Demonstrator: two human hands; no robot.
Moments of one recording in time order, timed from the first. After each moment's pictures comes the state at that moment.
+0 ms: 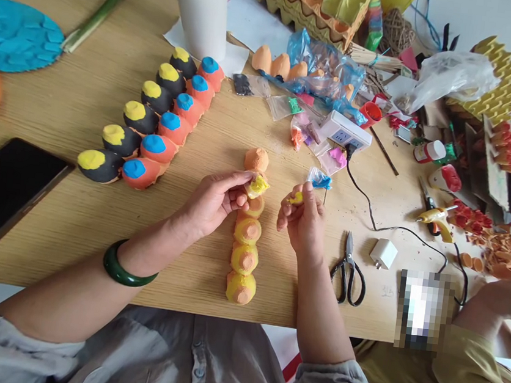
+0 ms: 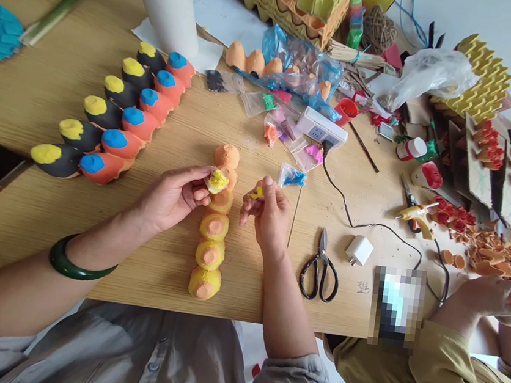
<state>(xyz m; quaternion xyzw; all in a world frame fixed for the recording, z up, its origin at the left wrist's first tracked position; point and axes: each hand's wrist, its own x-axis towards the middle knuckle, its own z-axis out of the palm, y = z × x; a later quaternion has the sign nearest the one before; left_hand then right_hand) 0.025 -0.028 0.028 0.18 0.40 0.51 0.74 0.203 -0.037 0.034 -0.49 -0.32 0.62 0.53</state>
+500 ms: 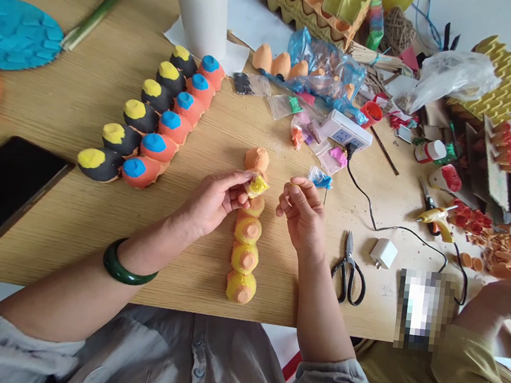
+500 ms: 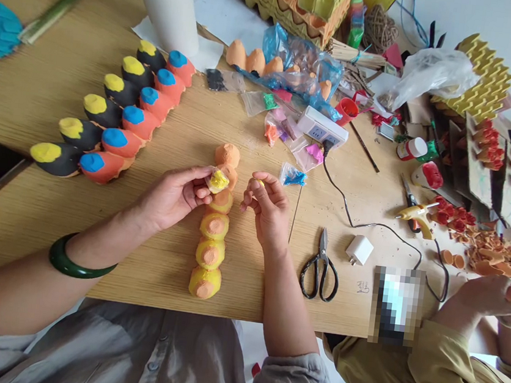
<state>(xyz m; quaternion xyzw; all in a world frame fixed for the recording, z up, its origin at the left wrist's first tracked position) 0.025 -0.026 0.028 0.16 0.40 0.50 0.75 0.207 -0.034 0.028 -0.43 -0.34 0.63 0.55</state>
